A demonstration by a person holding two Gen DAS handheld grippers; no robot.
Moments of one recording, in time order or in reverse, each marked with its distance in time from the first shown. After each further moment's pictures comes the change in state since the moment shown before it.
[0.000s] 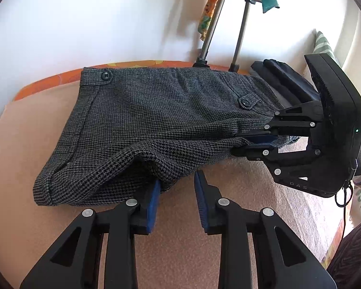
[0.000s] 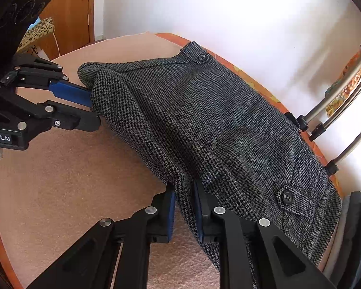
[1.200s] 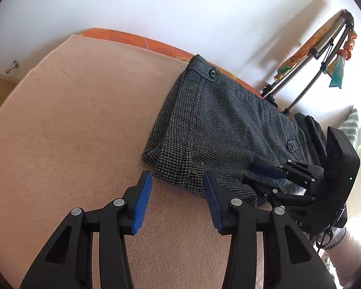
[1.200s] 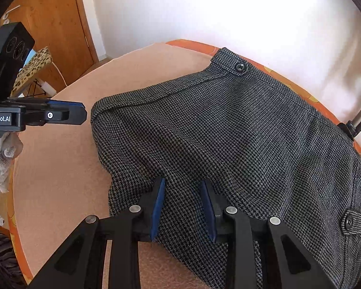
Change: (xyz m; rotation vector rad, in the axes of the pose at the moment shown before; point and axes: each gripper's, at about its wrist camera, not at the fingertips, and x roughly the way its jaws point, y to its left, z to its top) left arm -0.037 0.129 -0.023 -0.447 -0.004 0.042; right arm 0.041 0.041 0.054 0.174 -0.023 0.161
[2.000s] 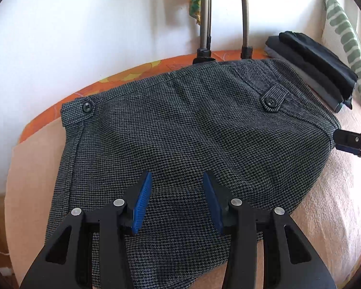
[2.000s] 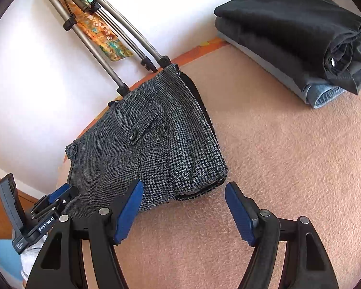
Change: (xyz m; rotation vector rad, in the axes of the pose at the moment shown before) left arm 0.103 -0.179 -0.006 0.655 0.044 0.207; right arm -0.132 -0.176 -0.193 1.076 -0.237 -0.129
